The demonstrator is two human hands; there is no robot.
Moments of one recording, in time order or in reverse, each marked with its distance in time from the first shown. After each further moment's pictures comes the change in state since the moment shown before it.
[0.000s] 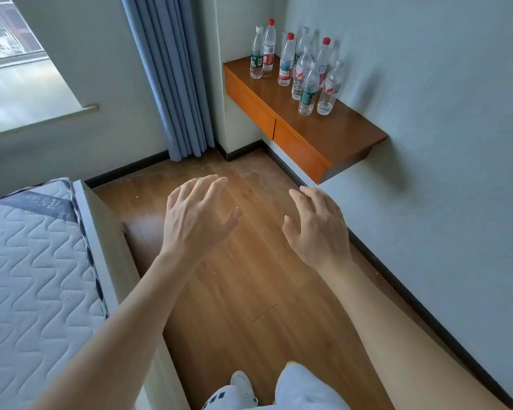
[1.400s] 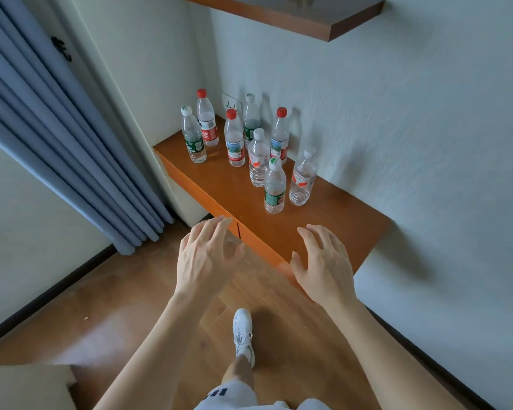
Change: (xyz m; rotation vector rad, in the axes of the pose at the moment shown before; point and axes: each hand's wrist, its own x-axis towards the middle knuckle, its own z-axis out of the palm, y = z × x) left_hand 0.487 0.018 0.228 -0.091 -0.114 0.075; right_hand 0.395 0.240 0.161 0.010 -0.040 0.328
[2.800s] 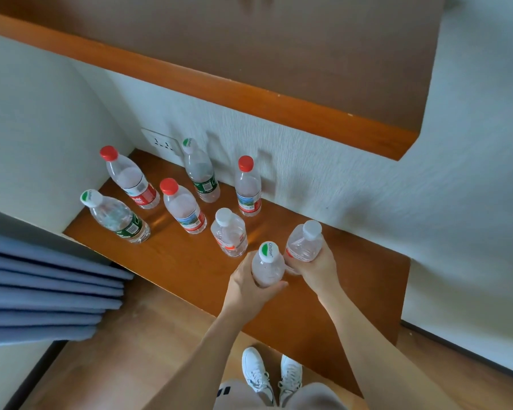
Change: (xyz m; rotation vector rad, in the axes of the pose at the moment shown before) left_hand 0.262 0.014 0.195 -0.674 -0.644 -0.085; right_hand 0.248 0.083 0.140 0.768 0.060 0.712
